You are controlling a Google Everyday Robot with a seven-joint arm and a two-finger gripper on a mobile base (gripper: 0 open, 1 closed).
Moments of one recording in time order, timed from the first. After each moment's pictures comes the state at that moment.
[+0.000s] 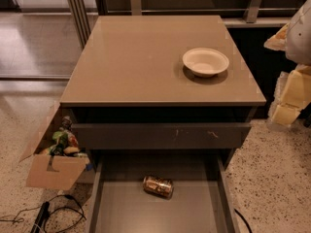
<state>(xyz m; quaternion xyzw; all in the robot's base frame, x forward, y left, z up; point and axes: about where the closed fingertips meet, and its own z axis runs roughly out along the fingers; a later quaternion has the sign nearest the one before) 0.438 -0.217 0.976 -0.60 0.78 -0.03 0.16</state>
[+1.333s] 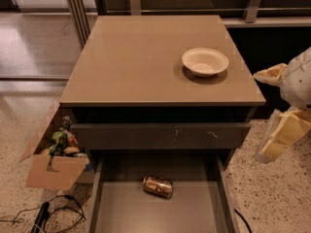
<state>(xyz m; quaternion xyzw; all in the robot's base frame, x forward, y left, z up) 0.417 -0.202 0.919 -0.61 0.76 0.05 0.23</state>
